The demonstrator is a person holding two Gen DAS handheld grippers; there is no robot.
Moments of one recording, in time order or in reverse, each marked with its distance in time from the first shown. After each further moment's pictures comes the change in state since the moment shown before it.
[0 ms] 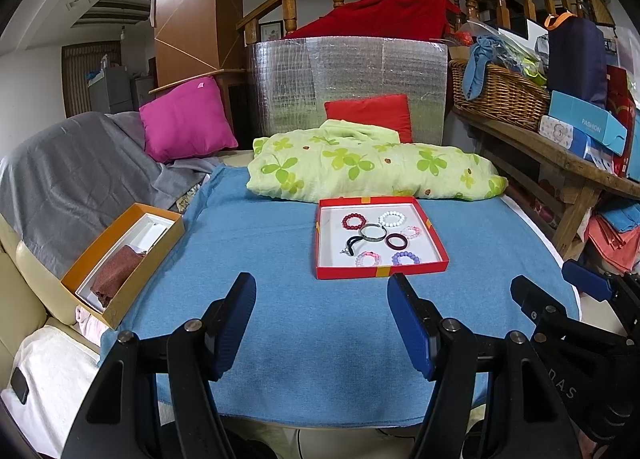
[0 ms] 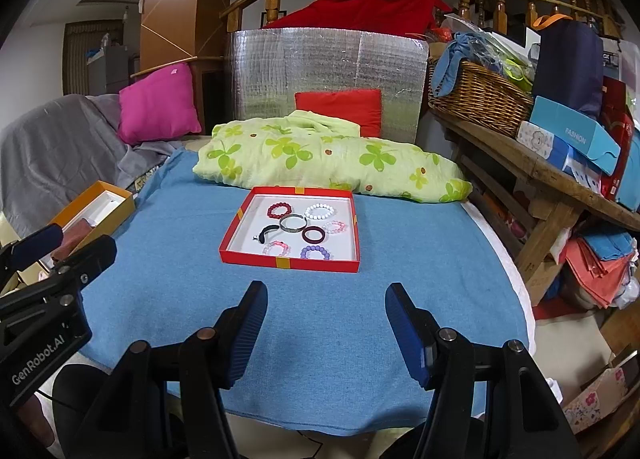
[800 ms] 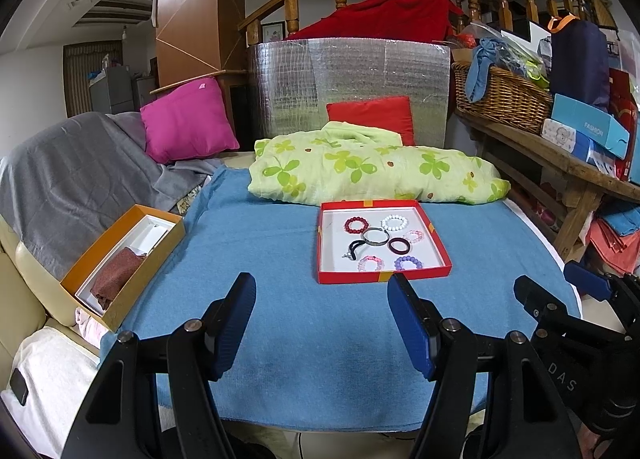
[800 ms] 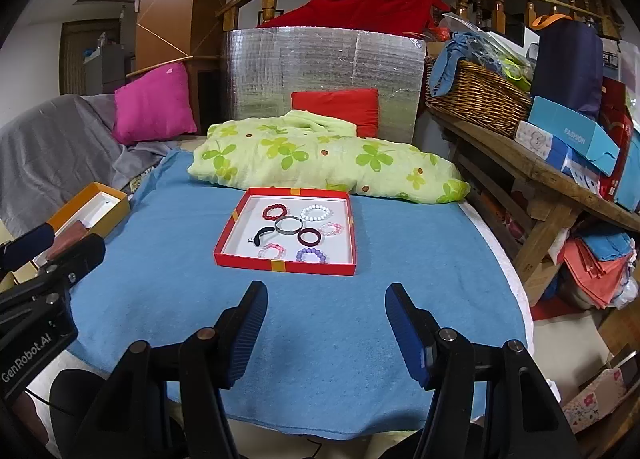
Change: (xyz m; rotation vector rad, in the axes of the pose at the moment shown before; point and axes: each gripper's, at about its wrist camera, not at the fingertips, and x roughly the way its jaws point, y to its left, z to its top) left arm 0.006 0.001 0.006 -0.006 -0.003 0.003; right arm 0.010 -0.002 0.006 0.001 0.005 -0.015
